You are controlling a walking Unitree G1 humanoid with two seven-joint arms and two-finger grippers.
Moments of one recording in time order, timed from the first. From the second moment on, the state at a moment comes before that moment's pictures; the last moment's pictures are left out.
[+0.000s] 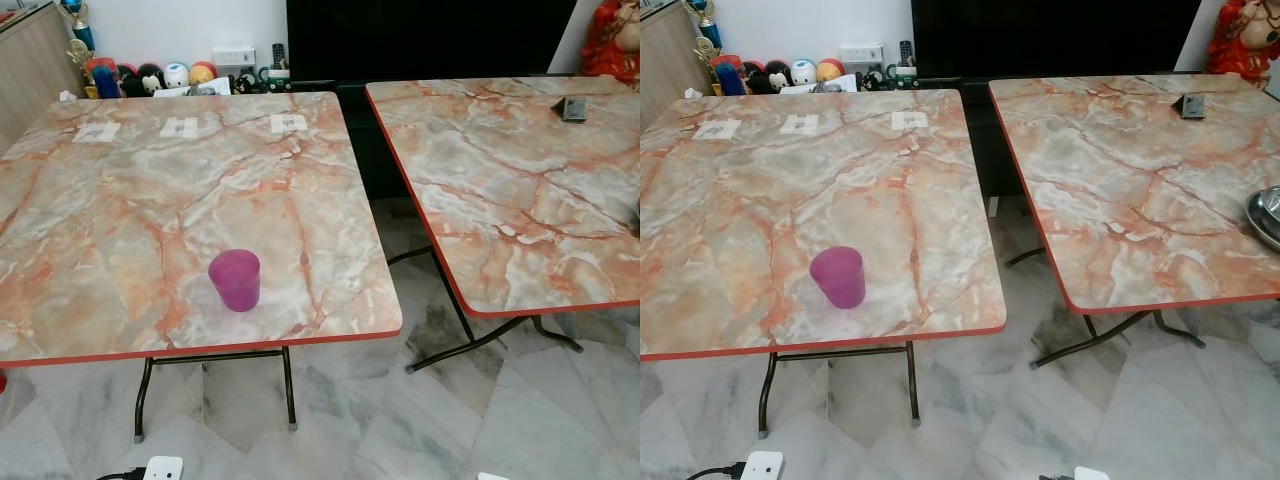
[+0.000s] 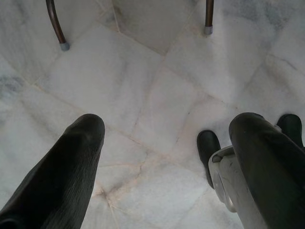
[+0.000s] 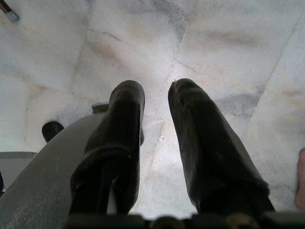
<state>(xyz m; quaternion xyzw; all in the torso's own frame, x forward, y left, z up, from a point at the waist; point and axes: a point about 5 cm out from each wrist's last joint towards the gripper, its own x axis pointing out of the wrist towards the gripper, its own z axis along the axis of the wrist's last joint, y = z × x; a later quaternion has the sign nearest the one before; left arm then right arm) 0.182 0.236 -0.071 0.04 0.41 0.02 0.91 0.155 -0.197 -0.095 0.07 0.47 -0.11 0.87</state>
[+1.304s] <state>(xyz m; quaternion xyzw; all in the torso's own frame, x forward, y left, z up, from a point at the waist) 0.181 0.237 -0.071 0.04 0.41 0.03 0.91 0.155 -0.188 -0.095 0.06 0.47 -0.09 0.88</state>
